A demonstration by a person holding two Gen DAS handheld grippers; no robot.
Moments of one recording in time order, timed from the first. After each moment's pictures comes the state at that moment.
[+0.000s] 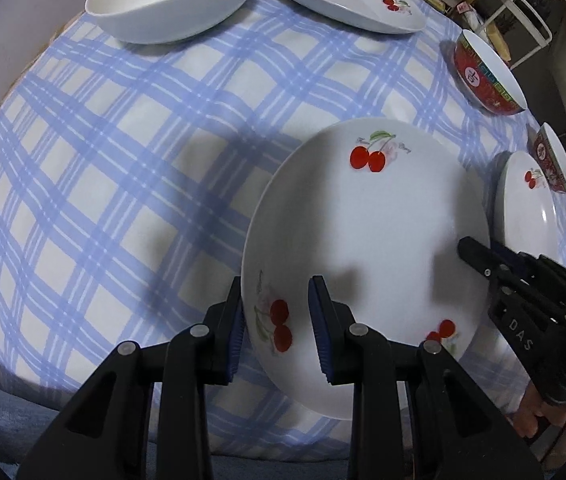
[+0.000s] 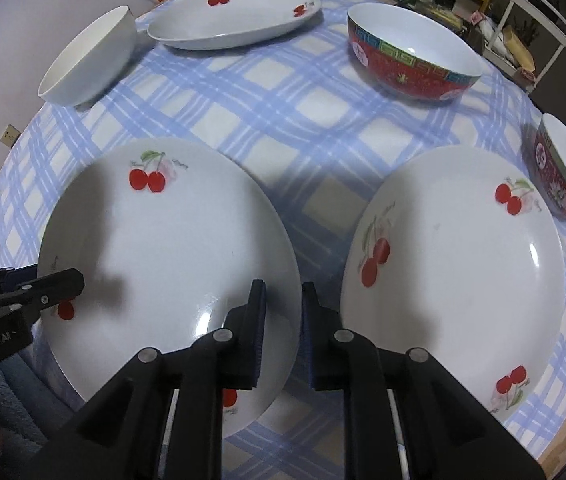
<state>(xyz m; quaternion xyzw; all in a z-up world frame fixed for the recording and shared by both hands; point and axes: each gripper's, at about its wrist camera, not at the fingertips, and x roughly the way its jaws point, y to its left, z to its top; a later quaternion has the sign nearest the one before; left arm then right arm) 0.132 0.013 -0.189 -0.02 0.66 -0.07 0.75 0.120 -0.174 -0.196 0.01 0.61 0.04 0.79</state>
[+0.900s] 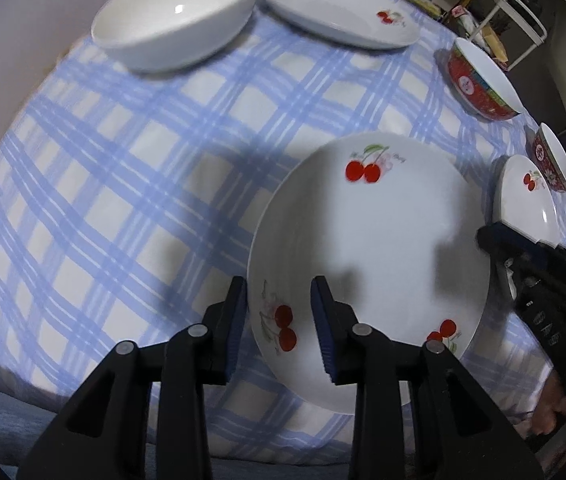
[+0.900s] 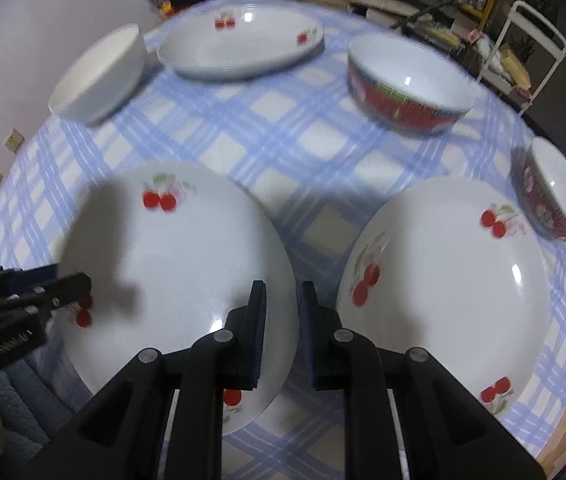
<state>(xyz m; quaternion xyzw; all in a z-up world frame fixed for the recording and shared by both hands) 0.131 0.013 -0.178 0.01 0.63 -0.07 0.77 0.119 -0.174 -0.170 0.01 0.58 0.04 0.82</state>
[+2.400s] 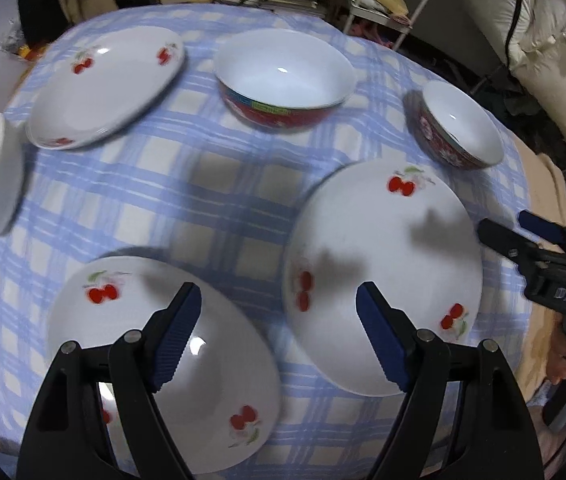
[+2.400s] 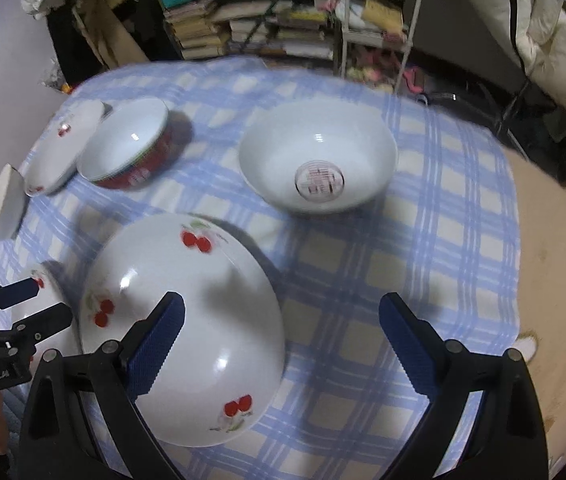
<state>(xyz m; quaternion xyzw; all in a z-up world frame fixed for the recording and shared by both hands) 0.159 -0.177 -0.158 0.07 0.62 -0.20 0.75 0.106 -0.393 -0.152 0.12 0.58 -0.08 0.80</state>
